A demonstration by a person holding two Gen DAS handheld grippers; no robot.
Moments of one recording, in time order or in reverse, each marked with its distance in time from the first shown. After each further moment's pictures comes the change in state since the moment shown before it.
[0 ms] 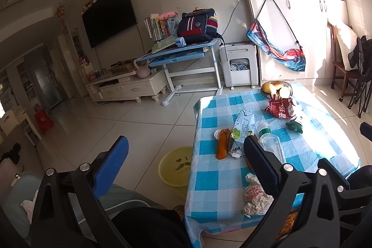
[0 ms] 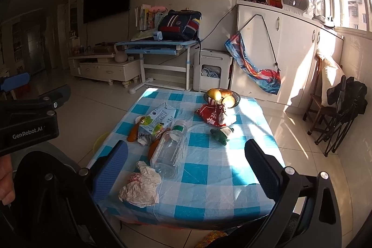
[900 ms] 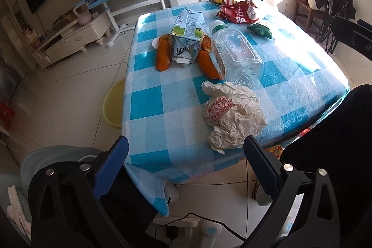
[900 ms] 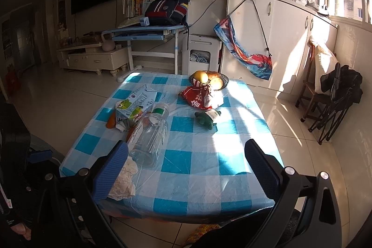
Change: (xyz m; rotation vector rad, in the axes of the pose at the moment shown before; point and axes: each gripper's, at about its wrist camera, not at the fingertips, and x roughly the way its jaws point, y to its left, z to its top) left arm 0.092 -0.062 -0.112 0.156 0.433 -0.314; right arm 0.027 -0.024 -0.017 0.023 0.082 -0.058
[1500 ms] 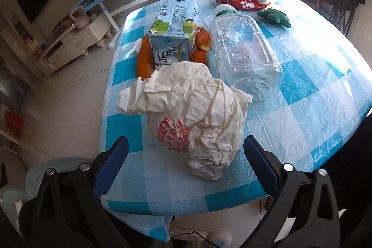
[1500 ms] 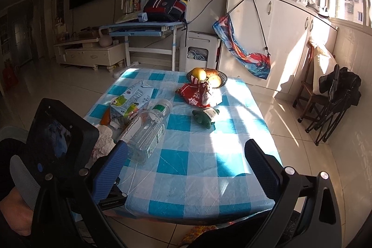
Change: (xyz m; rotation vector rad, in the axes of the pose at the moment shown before) left arm 0.070 -0.024 0.040 0.058 0.031 0.070; right arm 0.010 0.004 0.002 -0.021 0.014 -0.022
